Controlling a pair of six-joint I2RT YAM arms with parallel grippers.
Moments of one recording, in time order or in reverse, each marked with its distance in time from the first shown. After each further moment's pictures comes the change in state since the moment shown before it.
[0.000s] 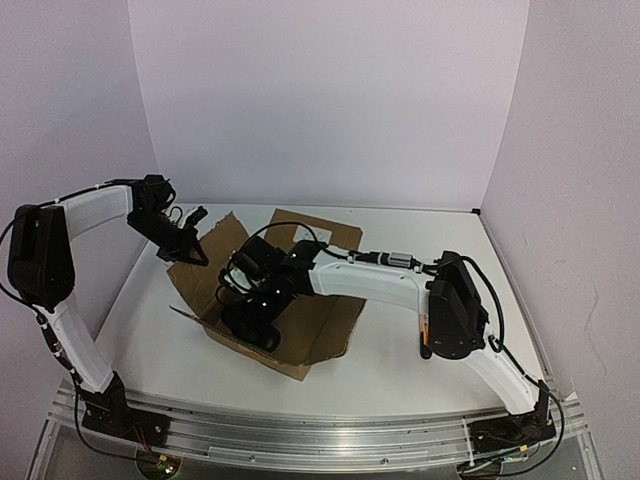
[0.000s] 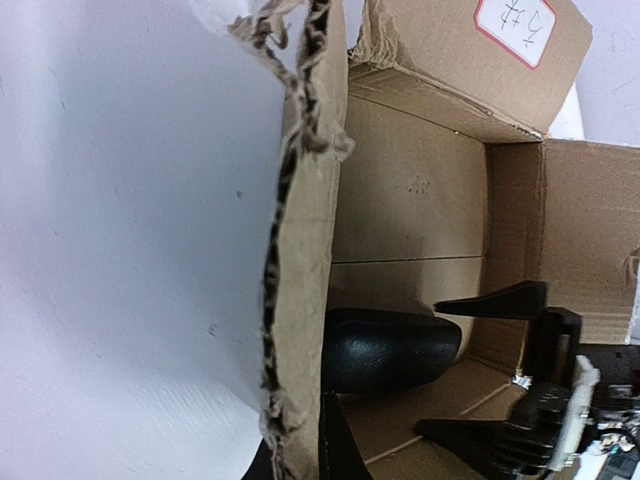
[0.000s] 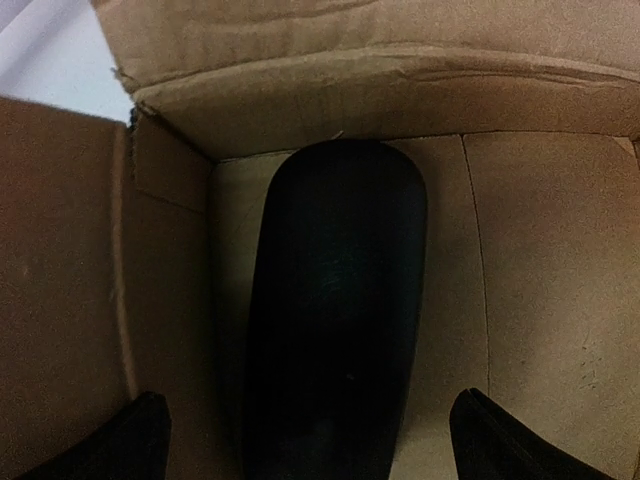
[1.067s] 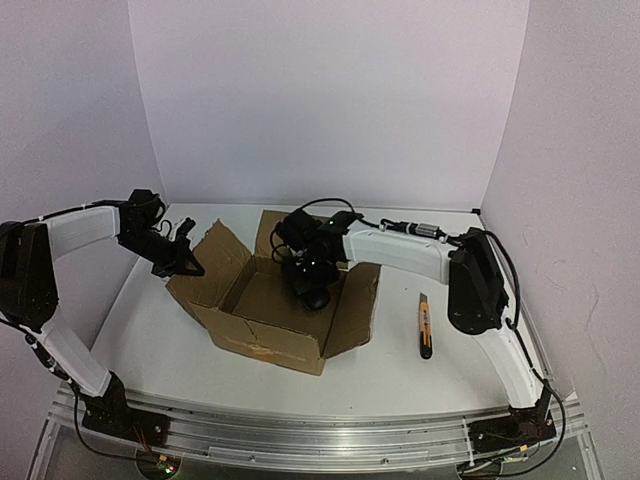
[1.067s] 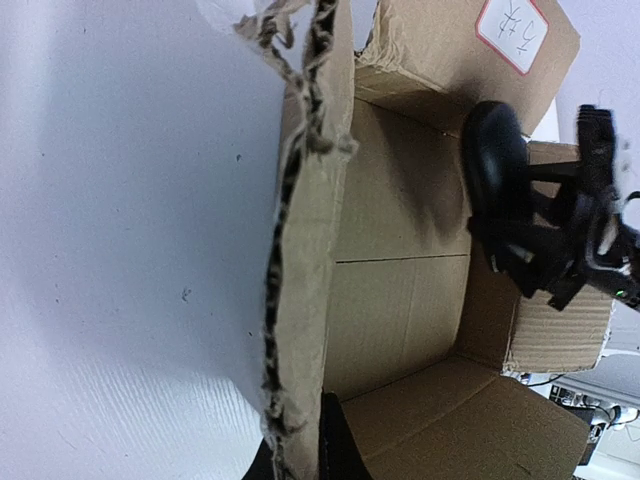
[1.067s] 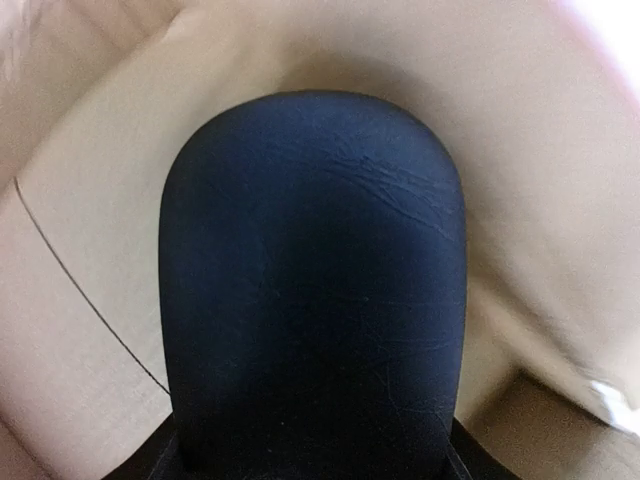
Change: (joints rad) left arm 0.028 -0.175 -0.268 0.182 0.048 -0.213; right arm -0.160 -0.076 -0.118 -0.096 0.266 0.234
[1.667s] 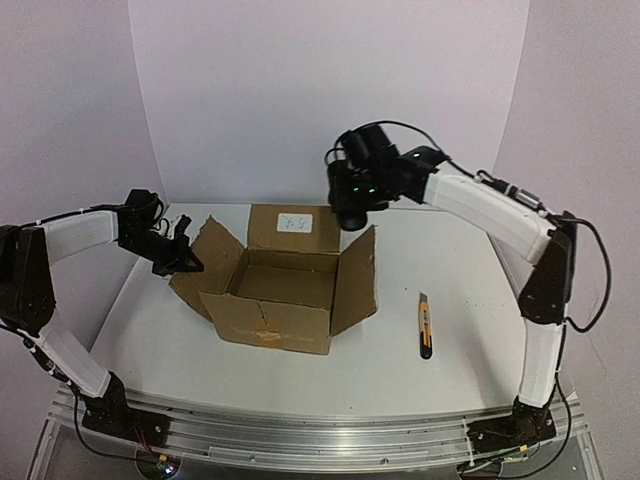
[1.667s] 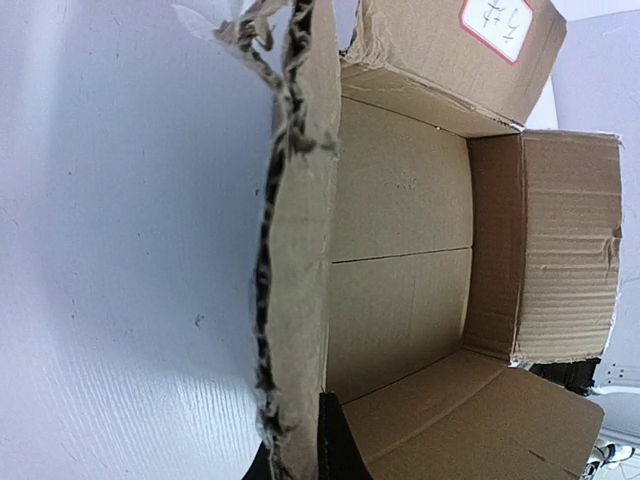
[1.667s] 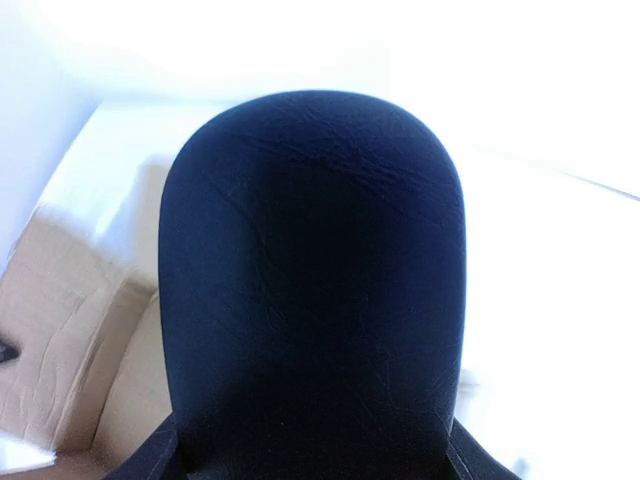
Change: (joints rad) left arm 0.000 -0.035 -0.055 0.126 -0.043 -0.109; right arm -0.157 -0.418 -0.109 0.121 0.149 0.102
